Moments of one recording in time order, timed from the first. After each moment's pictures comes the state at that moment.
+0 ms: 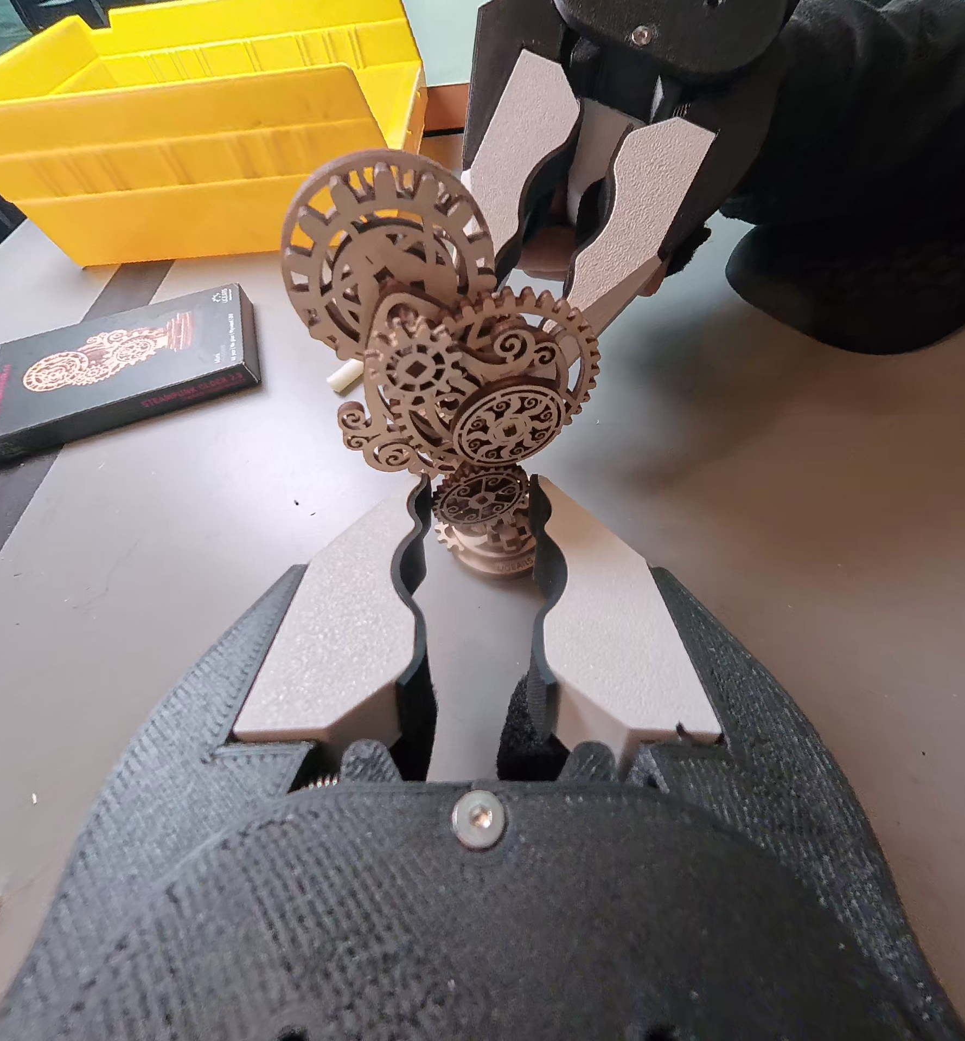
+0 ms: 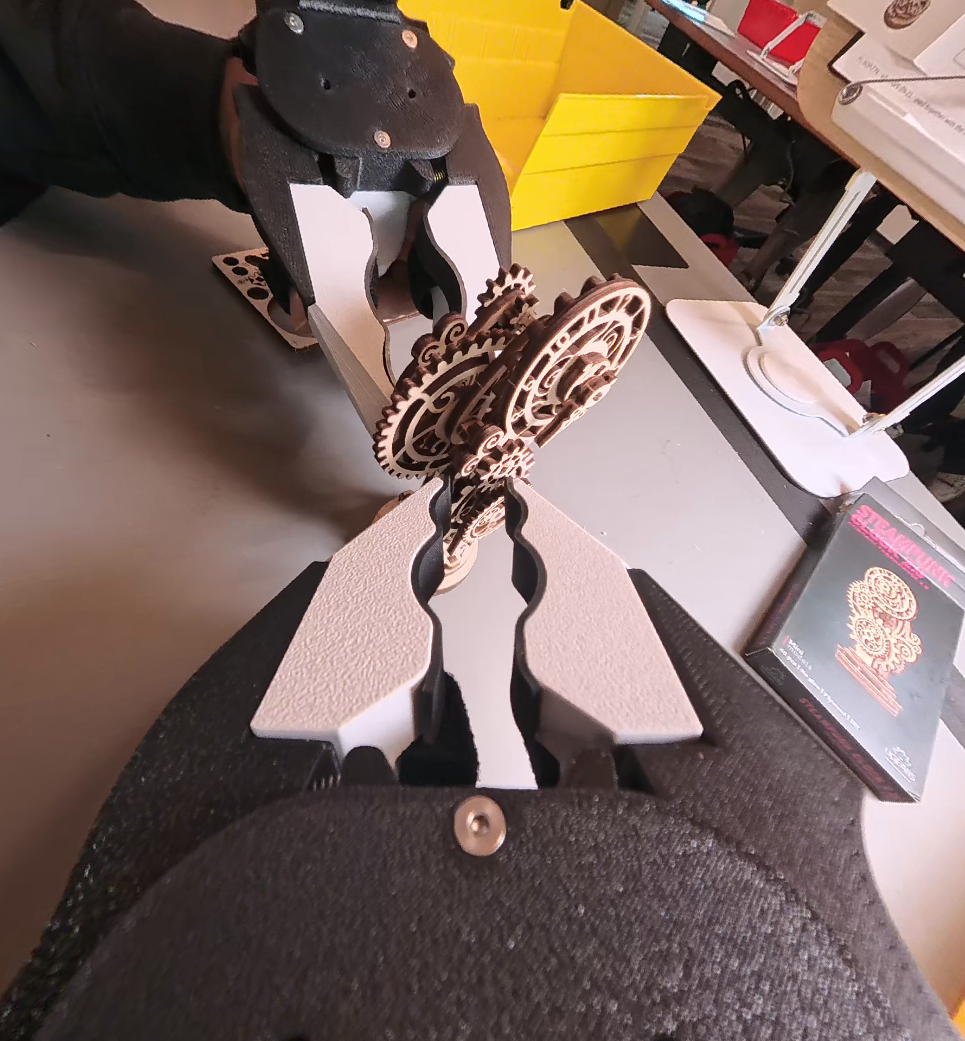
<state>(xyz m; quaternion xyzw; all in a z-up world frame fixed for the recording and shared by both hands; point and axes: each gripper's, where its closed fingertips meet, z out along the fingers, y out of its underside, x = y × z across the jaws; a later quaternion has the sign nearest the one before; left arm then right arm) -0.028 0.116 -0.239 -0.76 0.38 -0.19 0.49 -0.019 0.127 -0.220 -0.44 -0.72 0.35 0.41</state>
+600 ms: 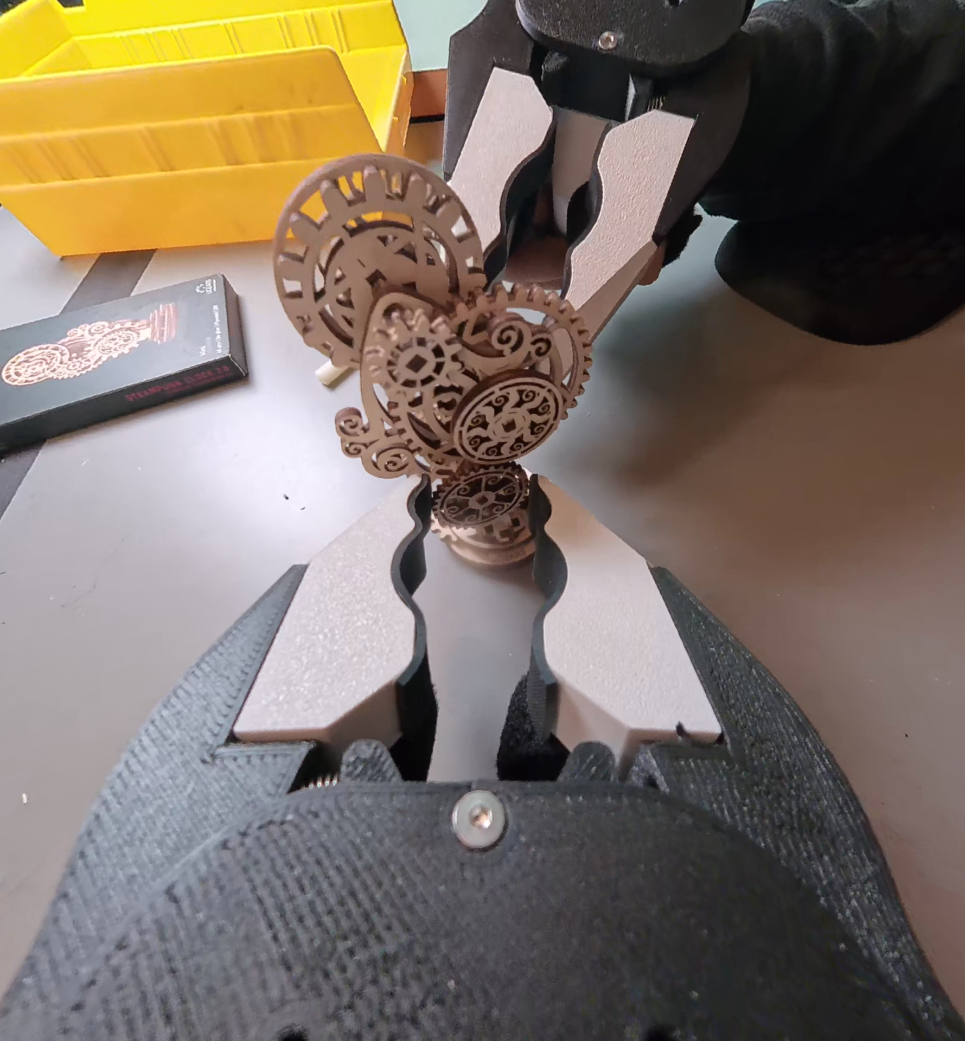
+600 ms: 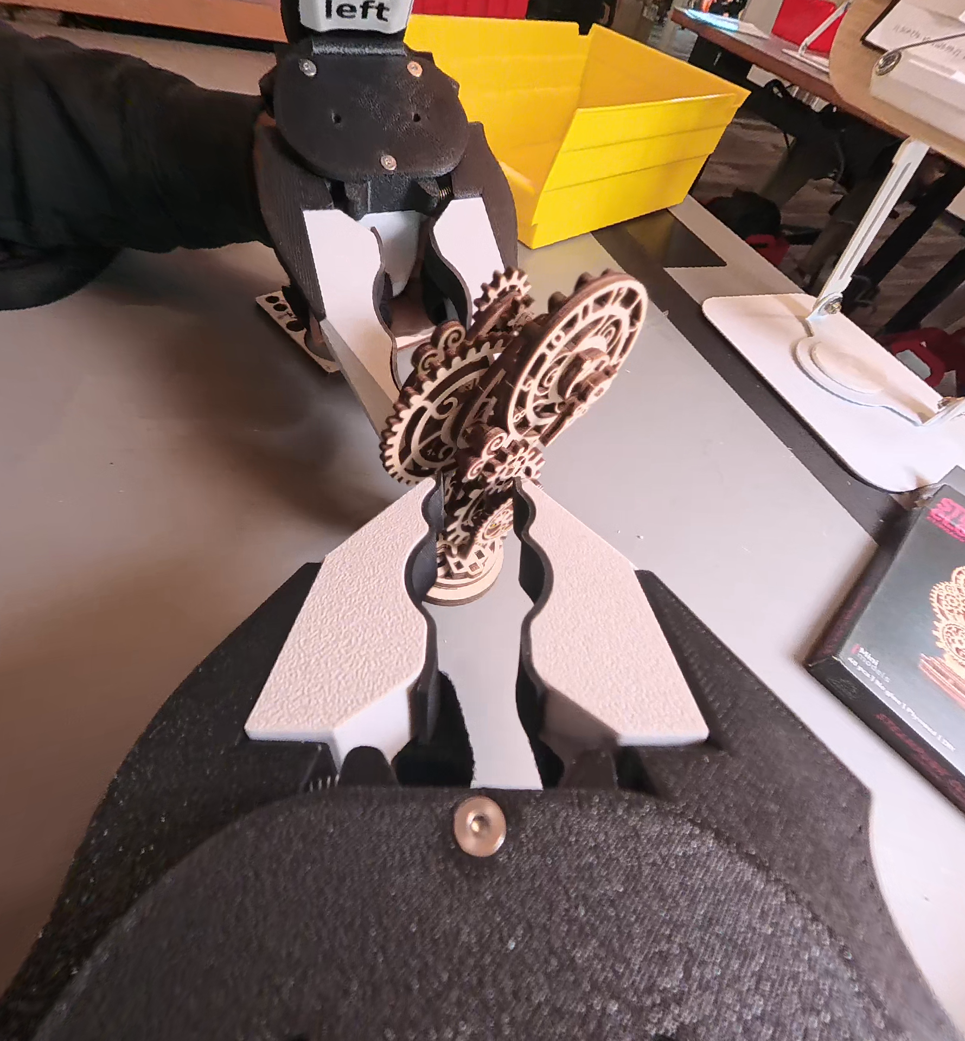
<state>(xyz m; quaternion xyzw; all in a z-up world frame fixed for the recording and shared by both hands) -0.028 0.112 -0.241 -0.77 0.38 -0.19 0.48 -0.019 0.122 -0.222 -0.45 -0.70 0.40 0.38</state>
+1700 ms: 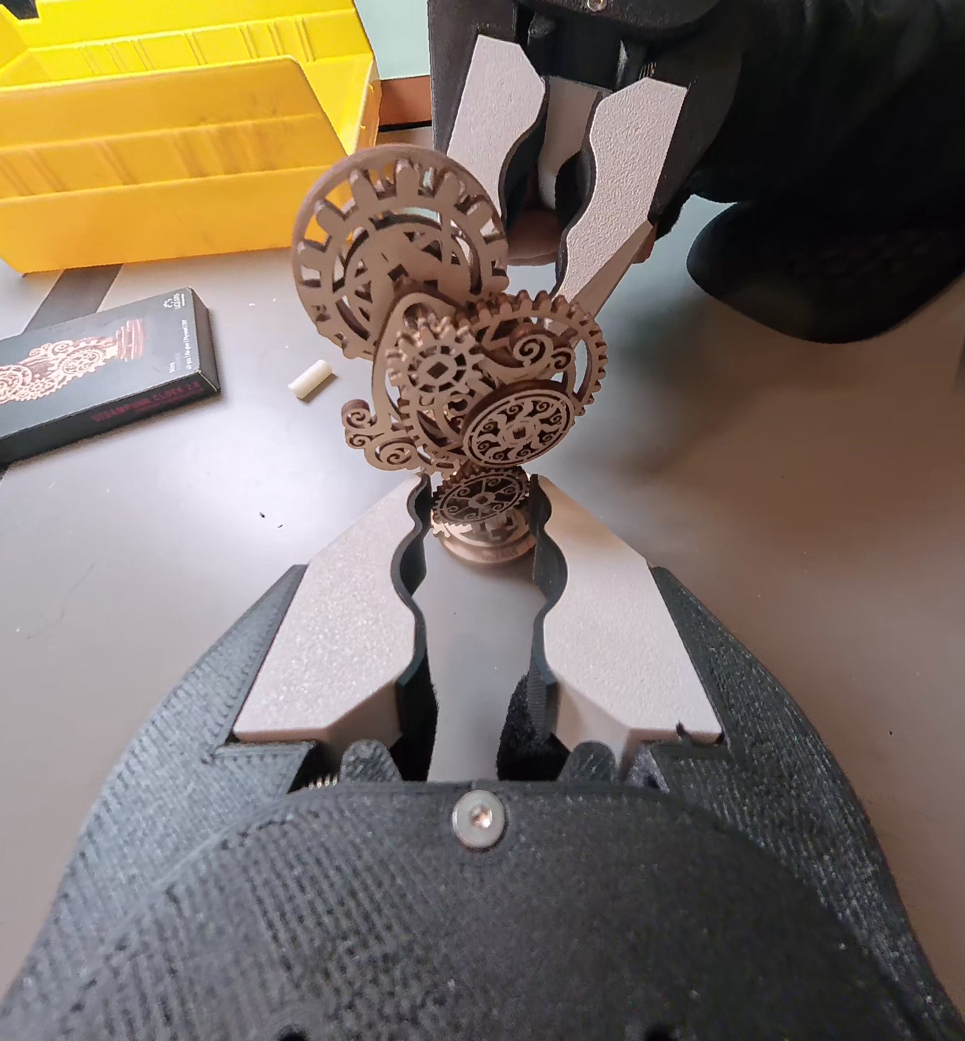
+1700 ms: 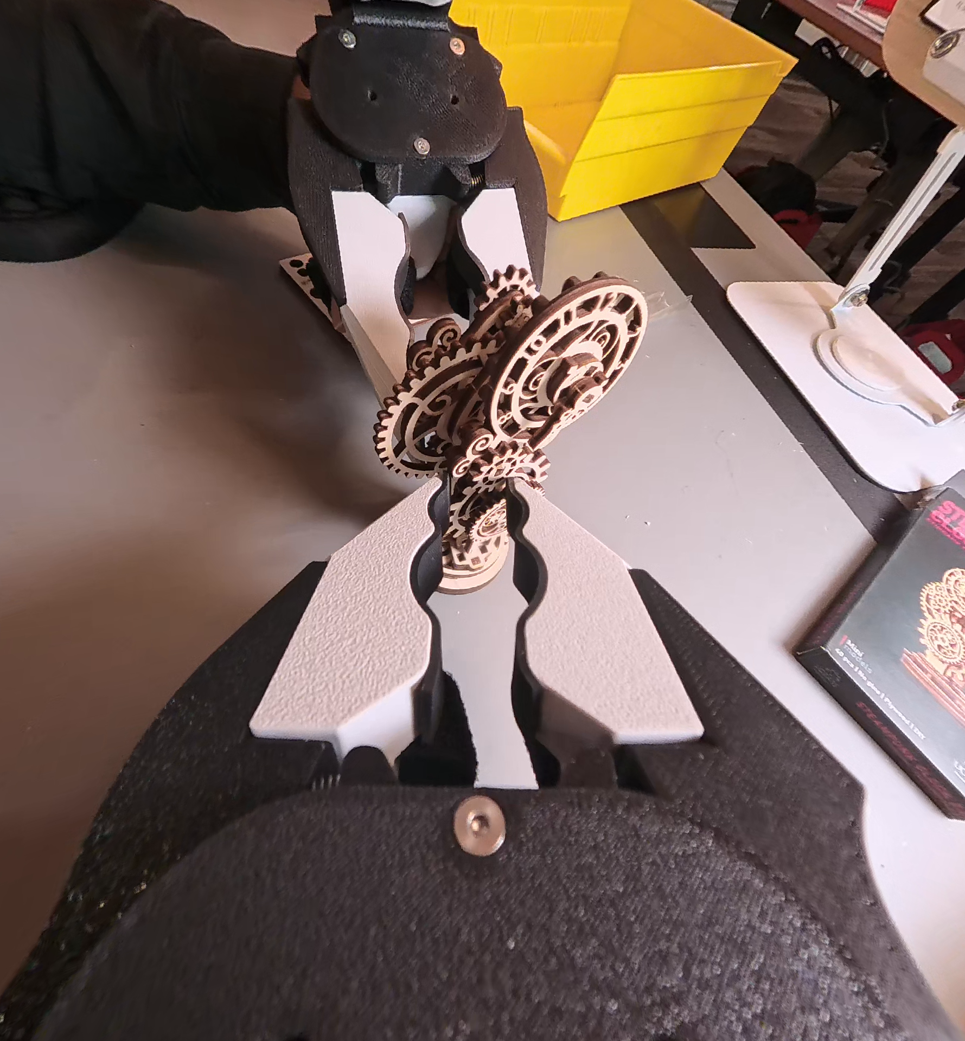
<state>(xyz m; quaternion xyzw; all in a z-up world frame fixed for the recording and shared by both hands) -0.018 0.109 -0.240 -0.76 0.40 -0.21 0.48 -0.006 0.117 -0.221 -0.44 -0.73 0.38 0.36</state>
